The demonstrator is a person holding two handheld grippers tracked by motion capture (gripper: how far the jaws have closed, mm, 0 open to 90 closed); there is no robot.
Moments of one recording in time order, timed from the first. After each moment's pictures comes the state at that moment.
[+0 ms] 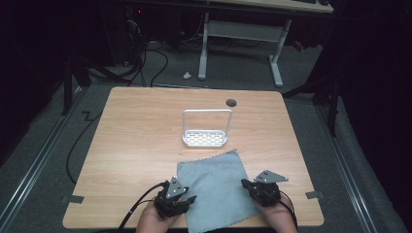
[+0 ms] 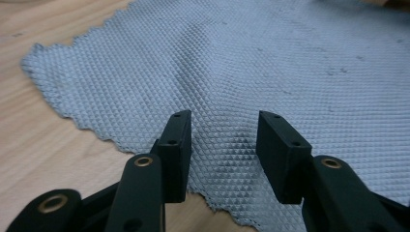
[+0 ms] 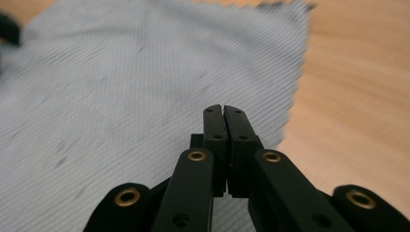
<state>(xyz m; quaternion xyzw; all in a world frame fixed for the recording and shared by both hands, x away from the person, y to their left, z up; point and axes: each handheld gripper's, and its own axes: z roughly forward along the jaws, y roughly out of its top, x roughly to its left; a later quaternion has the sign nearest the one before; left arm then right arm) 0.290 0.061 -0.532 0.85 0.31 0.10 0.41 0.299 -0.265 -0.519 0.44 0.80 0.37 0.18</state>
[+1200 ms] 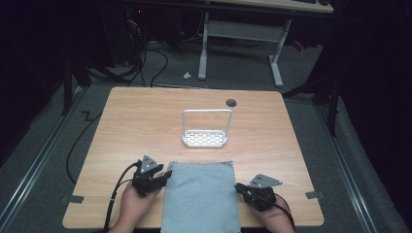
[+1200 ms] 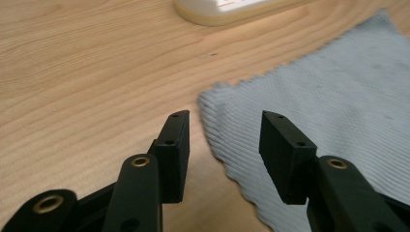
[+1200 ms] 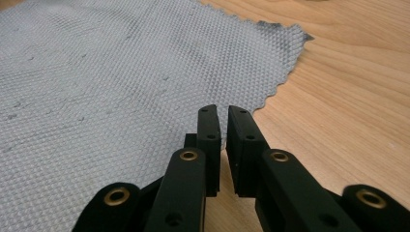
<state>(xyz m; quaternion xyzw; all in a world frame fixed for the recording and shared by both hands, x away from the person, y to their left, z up) 0.355 0.123 -0.528 0.79 0.42 0.15 0.41 0.284 -0.251 -0.521 0.39 0.82 0.37 0.17</state>
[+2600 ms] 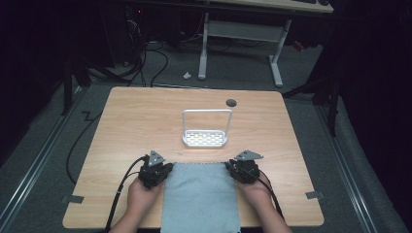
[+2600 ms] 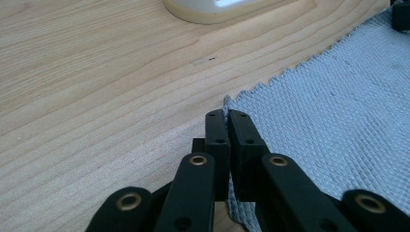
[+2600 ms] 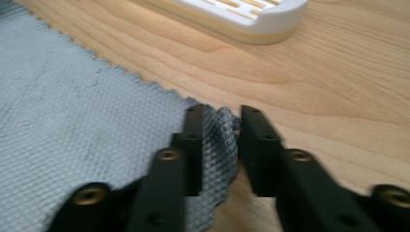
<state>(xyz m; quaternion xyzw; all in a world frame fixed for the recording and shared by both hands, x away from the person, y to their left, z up) 0.372 0.111 -0.534 0.81 0.41 0.14 0.40 0.363 -0.220 -0.530 0.45 0.80 0.35 0.20</state>
